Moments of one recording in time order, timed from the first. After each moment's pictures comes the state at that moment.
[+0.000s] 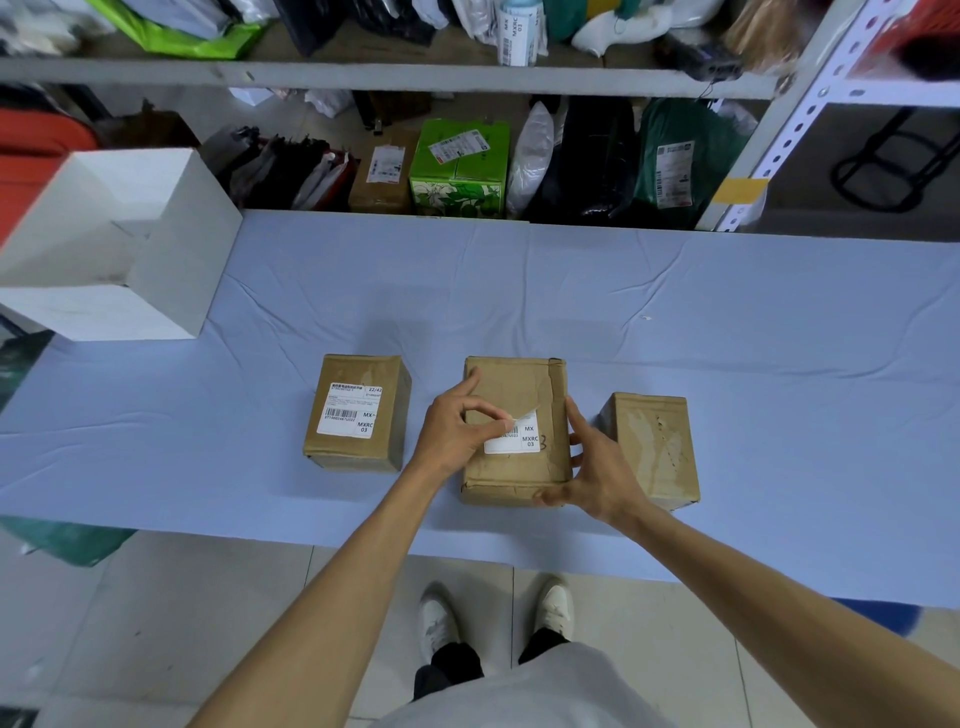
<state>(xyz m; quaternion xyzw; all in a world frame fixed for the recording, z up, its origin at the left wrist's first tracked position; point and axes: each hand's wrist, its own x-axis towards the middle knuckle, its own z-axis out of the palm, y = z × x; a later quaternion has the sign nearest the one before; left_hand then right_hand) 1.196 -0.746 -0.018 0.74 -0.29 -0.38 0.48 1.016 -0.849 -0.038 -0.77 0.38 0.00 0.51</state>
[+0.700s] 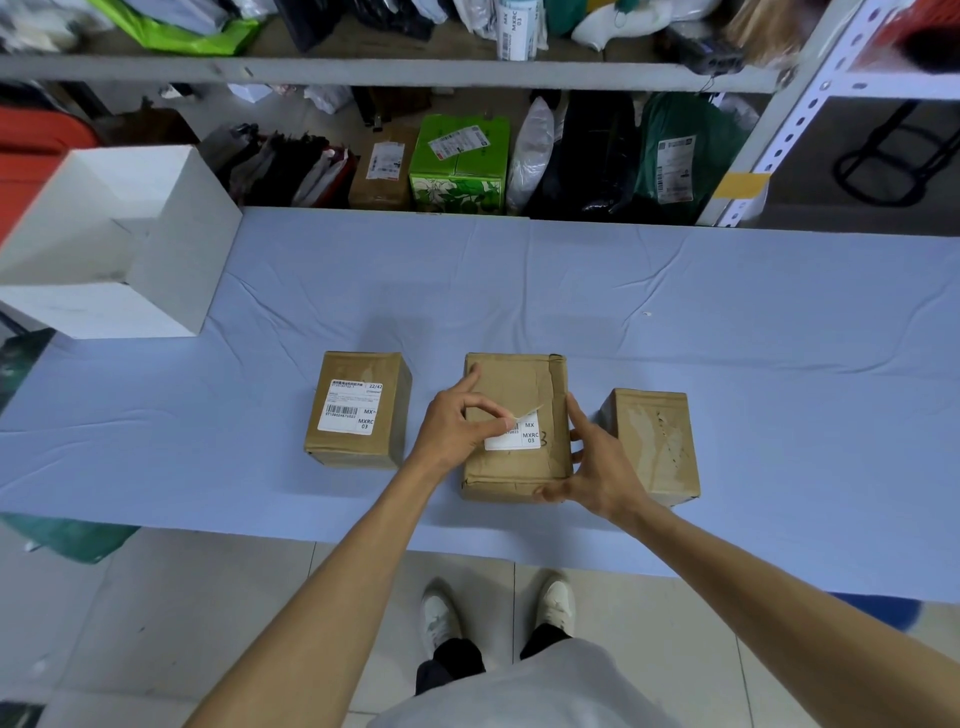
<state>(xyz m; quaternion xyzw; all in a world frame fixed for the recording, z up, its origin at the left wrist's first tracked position) 1.195 -0.745 -0.014 0.73 -0.29 -0.41 0.47 1.016 -0.847 -0.036 -0.77 0.40 0.00 0.50</state>
